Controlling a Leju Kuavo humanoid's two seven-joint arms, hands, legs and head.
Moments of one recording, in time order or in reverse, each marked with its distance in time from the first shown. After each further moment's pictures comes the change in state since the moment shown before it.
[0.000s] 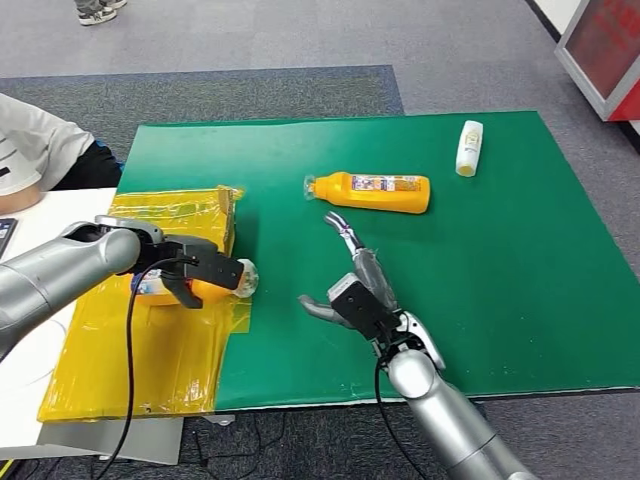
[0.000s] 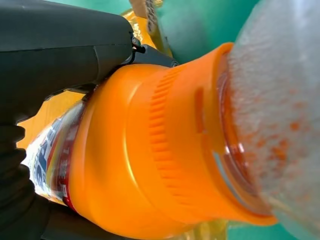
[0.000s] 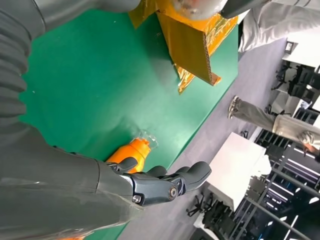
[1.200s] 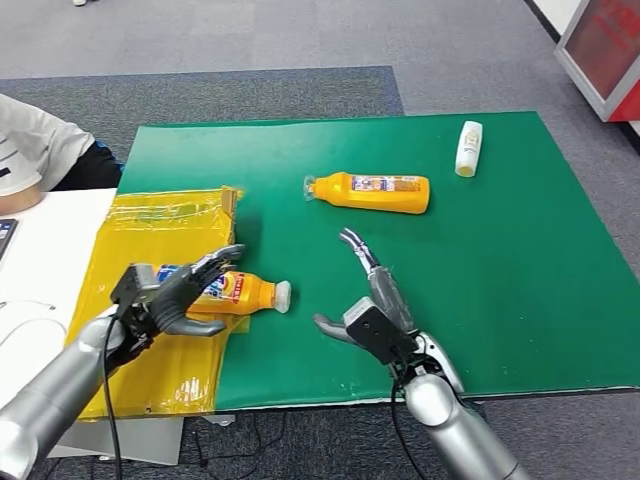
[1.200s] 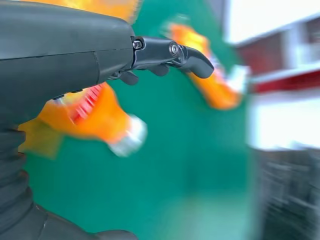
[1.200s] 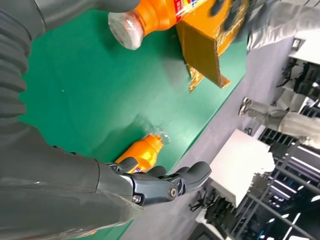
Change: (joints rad) left arm 0.665 -0.021 0.876 -0.173 0.186 0.036 -0.531; right arm 0.105 -0.072 0.002 -0.148 0.024 0.006 0.034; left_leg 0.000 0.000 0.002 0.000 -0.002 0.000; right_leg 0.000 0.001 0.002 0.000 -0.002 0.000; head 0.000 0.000
